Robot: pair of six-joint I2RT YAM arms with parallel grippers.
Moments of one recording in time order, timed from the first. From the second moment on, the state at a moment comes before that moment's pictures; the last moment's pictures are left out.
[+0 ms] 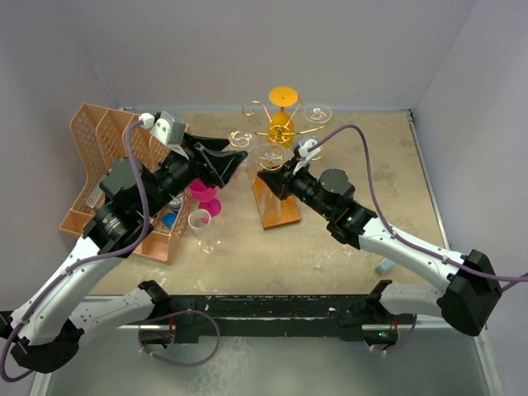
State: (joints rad) left arm -0.72 0.90 1.22 -0.13 0.07 -0.31; right arm 0.80 1.20 0.84 0.38 -0.01 0.24
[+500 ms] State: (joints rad) left arm -0.72 0.93 1.22 -0.14 0.04 -0.34; right arm 0.81 1.17 0.82 0.42 -0.09 0.19
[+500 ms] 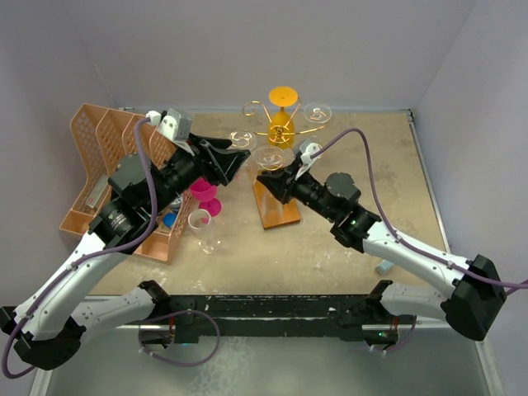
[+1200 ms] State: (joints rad) left arm -0.72 0.93 1.22 -0.15 0.01 -0.34; right arm 0.80 1.11 0.71 0.49 0.03 0.24
